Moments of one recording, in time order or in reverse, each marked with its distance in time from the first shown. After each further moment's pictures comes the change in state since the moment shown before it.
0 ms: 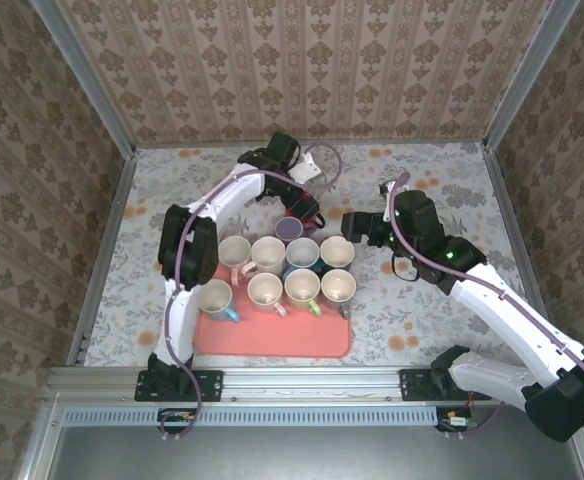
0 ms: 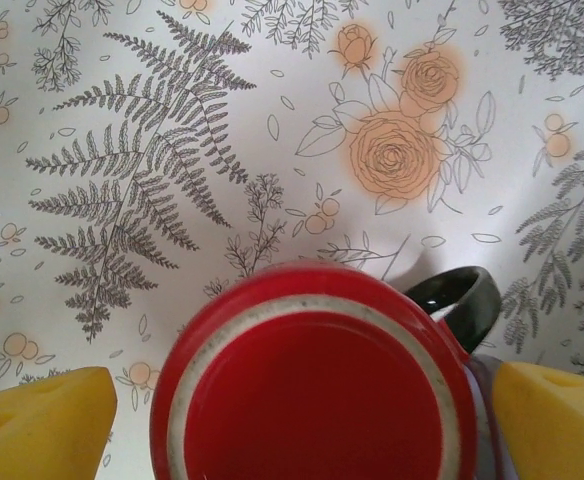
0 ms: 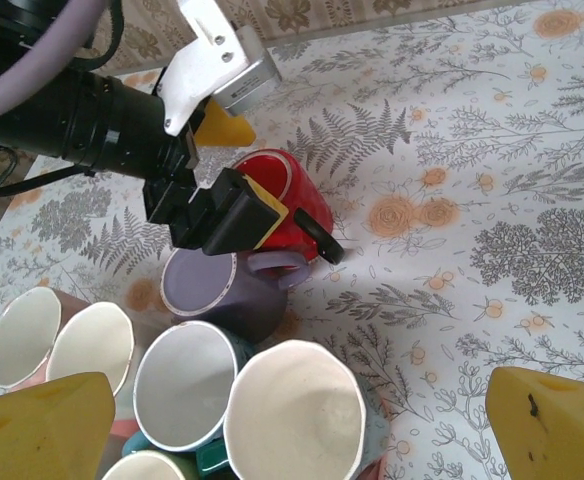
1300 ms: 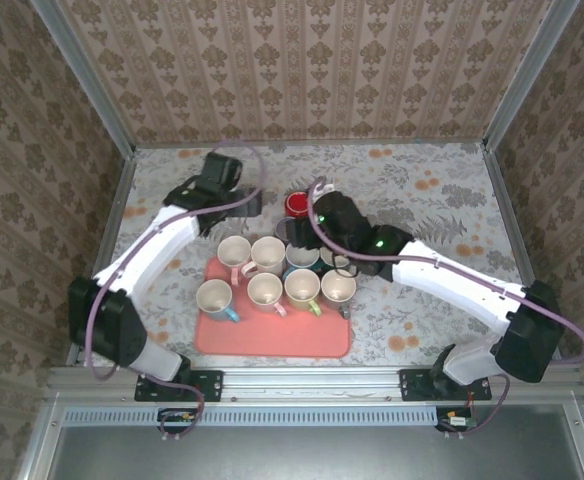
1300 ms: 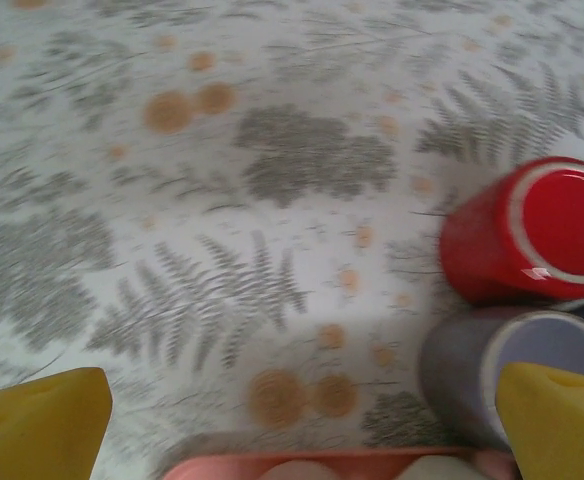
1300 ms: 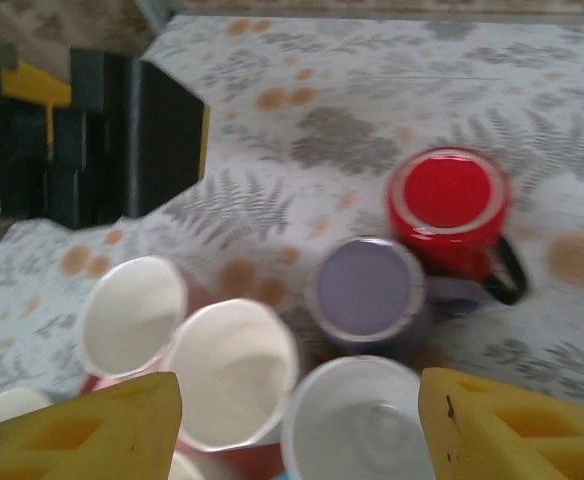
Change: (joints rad) left arm 0.057 -0.704 -0.642 0.135 -0.435 -0.706; right arm 0.290 0.332 0.206 0.101 0.141 0.000
